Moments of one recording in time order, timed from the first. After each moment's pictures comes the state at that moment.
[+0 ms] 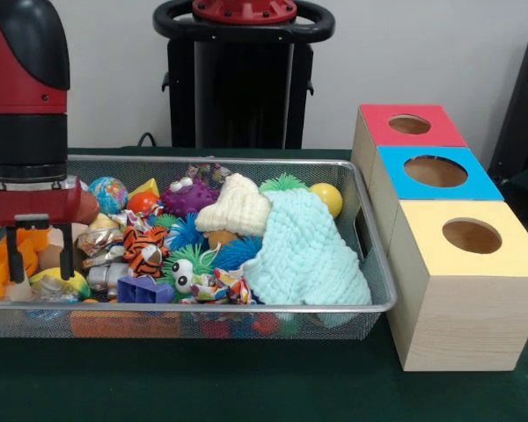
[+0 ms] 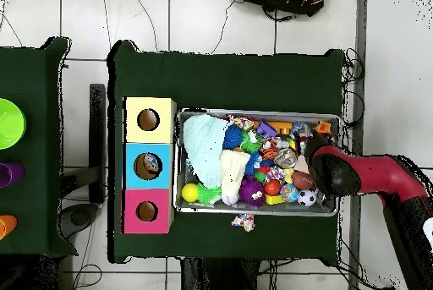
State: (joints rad) arm -1.12 -0.44 0.74 1.58 -1.01 0.43 1.59
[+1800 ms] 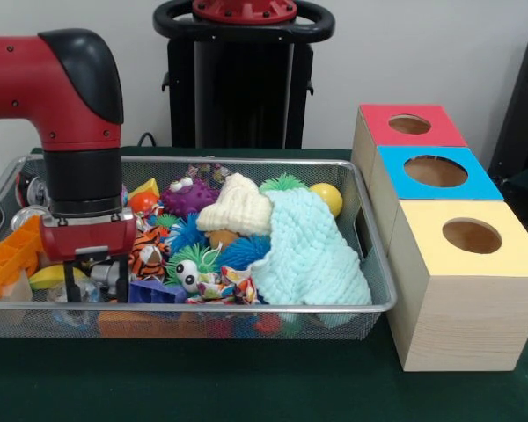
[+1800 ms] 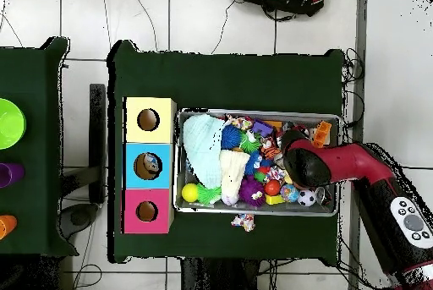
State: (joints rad) arm -1.02 -0.37 0.72 1.55 -1.08 0.38 1.59
